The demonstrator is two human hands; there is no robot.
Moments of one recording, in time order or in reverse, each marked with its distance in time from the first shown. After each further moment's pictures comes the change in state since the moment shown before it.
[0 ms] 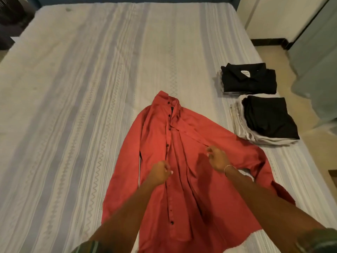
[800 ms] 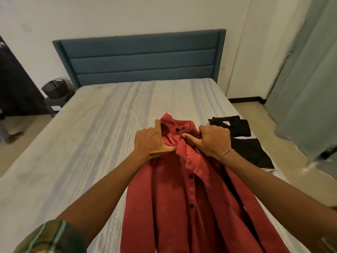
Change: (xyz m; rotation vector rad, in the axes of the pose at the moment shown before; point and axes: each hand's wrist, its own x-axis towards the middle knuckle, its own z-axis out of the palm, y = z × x) left_hand -0.205 0.184 -0.228 0.709 0.886 0.425; right_hand -0.173 -0.227 -0.199 -0.549 0.796 -0.536
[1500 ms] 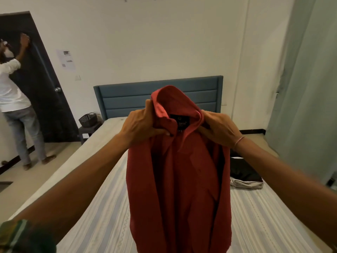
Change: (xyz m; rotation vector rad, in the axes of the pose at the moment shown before) left_hand -0.151 0.040 -0.278 -0.153 0.384 0.262; right_hand -0.093 0.007 -0.263 0.384 0.396 -0.624
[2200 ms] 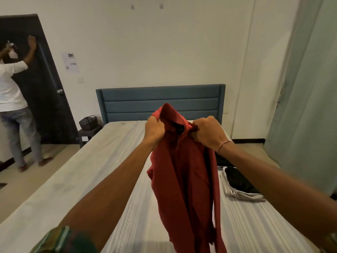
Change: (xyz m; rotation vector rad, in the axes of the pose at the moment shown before) left_hand 0.035 -0.003 0.062 -0.817 0.126 -0.752; right_hand 0.051 -0.015 0.042 -0.082 -0.207 0.413
